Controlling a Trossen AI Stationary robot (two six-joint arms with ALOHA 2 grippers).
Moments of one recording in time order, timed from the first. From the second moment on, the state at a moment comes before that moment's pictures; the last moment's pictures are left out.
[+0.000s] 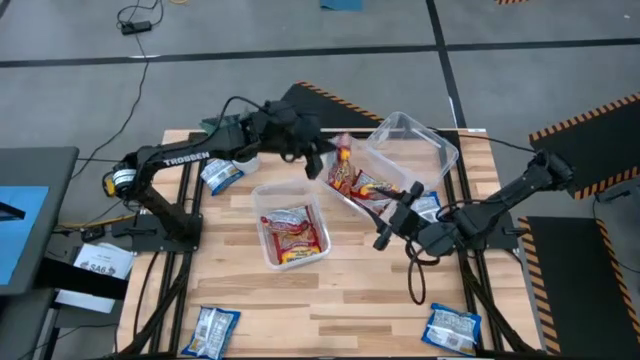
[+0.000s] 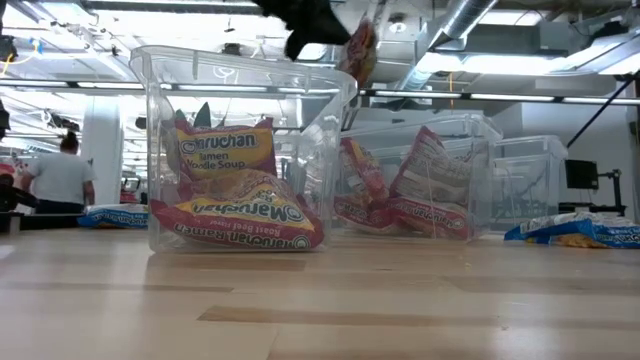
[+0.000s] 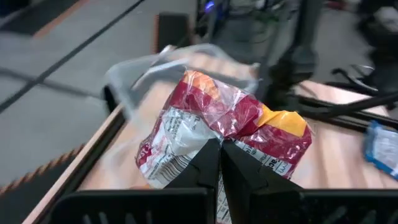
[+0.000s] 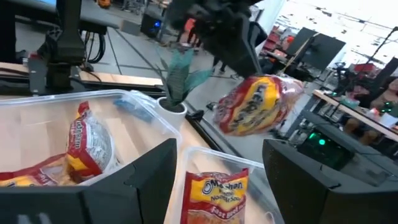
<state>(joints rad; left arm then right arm) 0.33 1.57 1.48 -0.25 0.06 -0.10 0.51 1.19 0.86 0.05 1.18 -0.06</state>
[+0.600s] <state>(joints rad) 0.33 1.68 1.03 0.53 0.21 -0.14 0.53 1.19 0.86 0.04 1.21 -0.06</state>
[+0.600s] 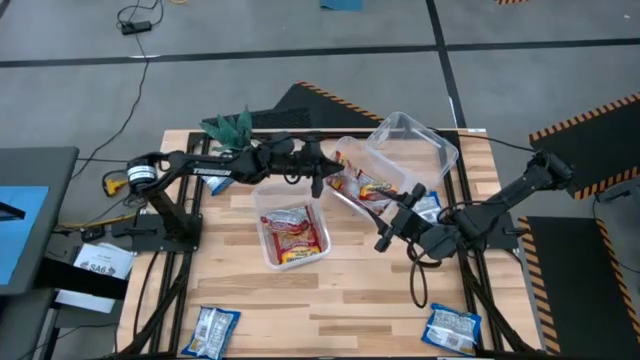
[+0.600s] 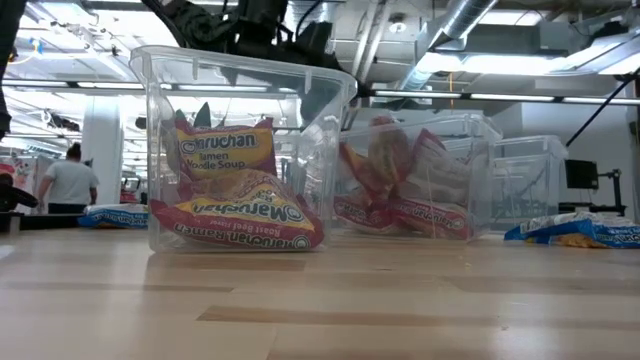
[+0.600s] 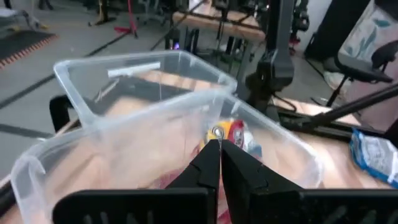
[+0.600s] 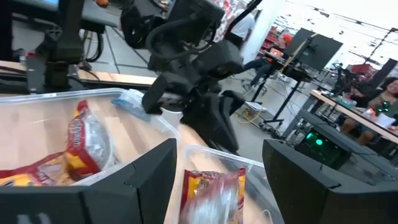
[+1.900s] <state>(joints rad) 0.16 0.58 0.20 0.60 0.15 -0.09 0.14 1.01 0.86 -0.31 0.52 0.27</state>
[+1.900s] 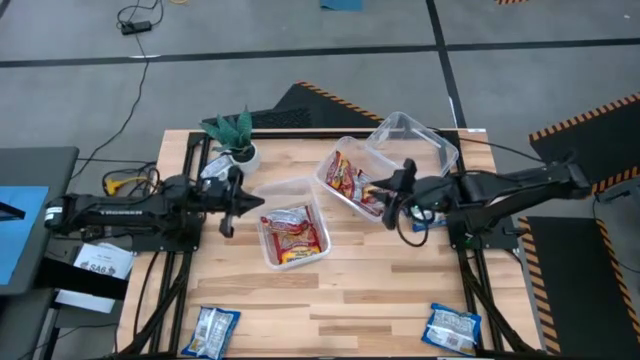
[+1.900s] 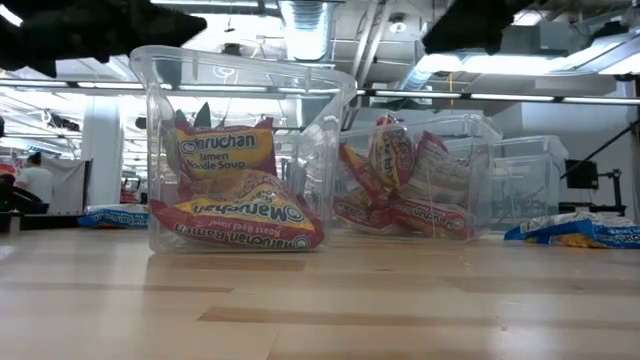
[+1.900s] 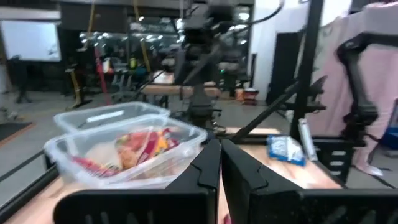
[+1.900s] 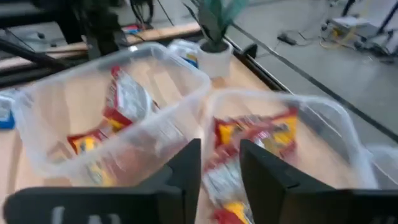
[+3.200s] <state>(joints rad) 0.13 0.52 0.20 0.62 0.10 -0.13 0.33 1.15 0.77 -1.27 0.31 1.09</state>
